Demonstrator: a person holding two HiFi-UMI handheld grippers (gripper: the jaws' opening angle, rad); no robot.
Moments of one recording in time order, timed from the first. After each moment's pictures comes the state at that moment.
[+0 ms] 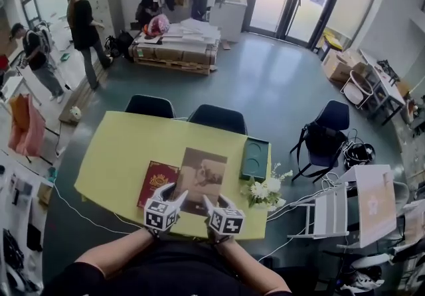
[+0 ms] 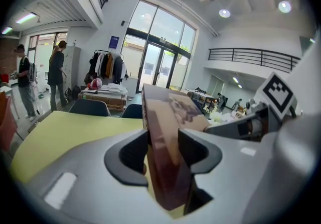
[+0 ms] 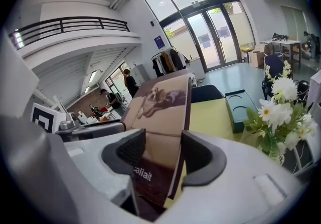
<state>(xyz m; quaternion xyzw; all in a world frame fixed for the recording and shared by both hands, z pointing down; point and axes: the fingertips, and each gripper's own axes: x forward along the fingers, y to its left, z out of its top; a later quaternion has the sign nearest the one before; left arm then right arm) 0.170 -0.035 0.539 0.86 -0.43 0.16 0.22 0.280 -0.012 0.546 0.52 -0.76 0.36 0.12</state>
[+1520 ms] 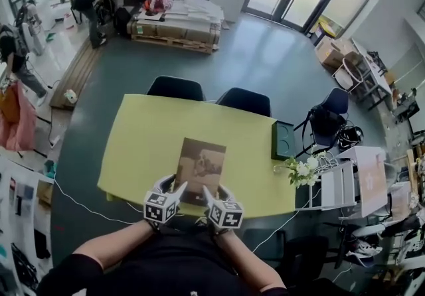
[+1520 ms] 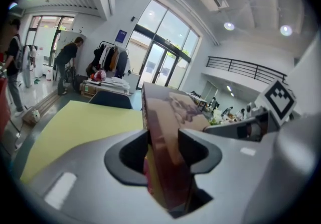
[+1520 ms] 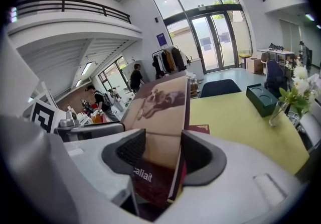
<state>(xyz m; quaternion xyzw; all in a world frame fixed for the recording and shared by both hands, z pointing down) -0.110 -0.035 0.567 0.87 -0.39 0.13 0.27 0.000 -0.007 0.561 0.57 -0.74 0.33 0.15</state>
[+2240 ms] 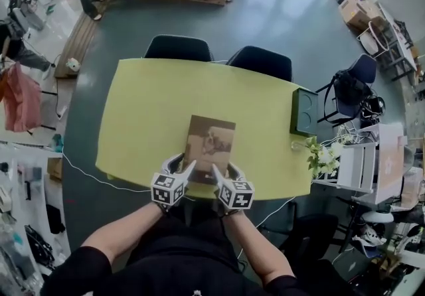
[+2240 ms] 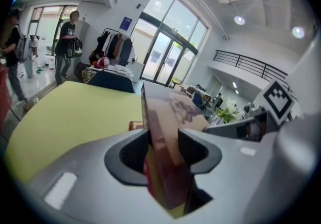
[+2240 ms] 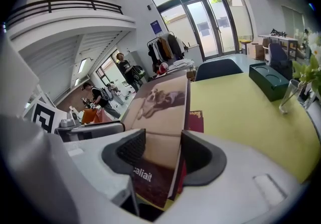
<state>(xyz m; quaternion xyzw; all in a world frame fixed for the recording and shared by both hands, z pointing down) -0.066 -0.076 0.667 0.85 -0.39 0.17 0.31 0.047 -0.052 0.662 0.54 -0.73 0.39 0.17</state>
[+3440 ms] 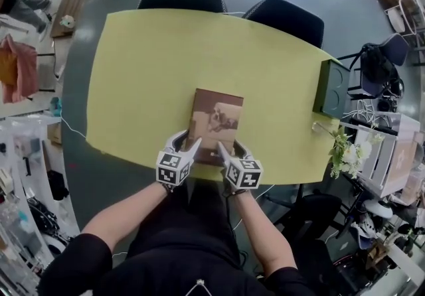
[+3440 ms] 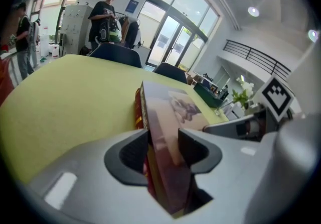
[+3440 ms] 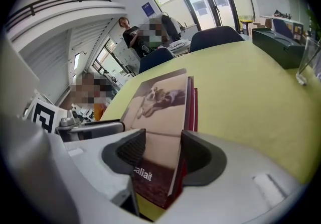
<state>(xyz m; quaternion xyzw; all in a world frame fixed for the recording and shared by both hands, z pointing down) -0.049 -0.088 0.800 0.81 -0.39 0.23 0.37 0.062 -0.067 0.798 0.50 -0.70 0.46 0.21</state>
